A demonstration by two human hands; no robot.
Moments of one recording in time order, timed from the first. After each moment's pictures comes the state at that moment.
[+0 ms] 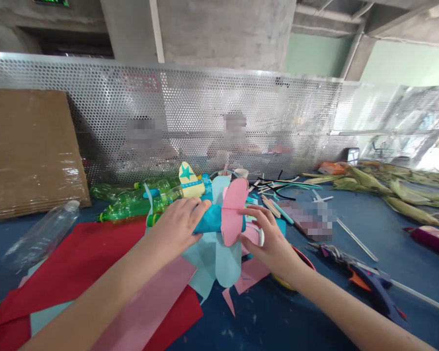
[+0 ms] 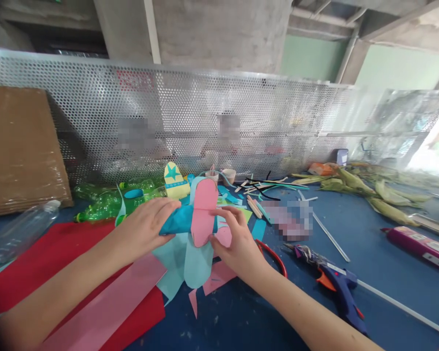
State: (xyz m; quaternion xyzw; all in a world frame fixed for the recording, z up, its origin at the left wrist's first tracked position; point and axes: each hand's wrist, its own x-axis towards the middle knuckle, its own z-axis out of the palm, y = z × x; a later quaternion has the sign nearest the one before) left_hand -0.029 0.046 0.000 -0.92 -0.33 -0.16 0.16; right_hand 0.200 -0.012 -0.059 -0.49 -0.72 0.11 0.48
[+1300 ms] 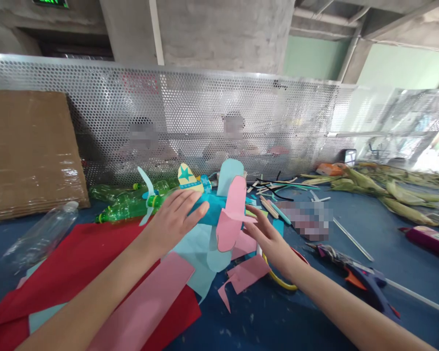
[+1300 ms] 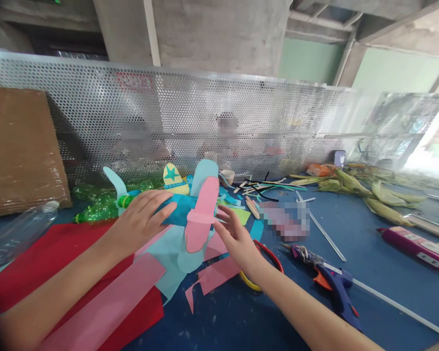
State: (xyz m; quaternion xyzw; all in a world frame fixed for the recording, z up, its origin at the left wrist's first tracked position) left_hand -0.040 0.060 -0.004 -0.85 -0.17 -0.25 0.43; right_hand 0.198 -0.006 -0.062 -0.44 -0.54 0.44 0.57
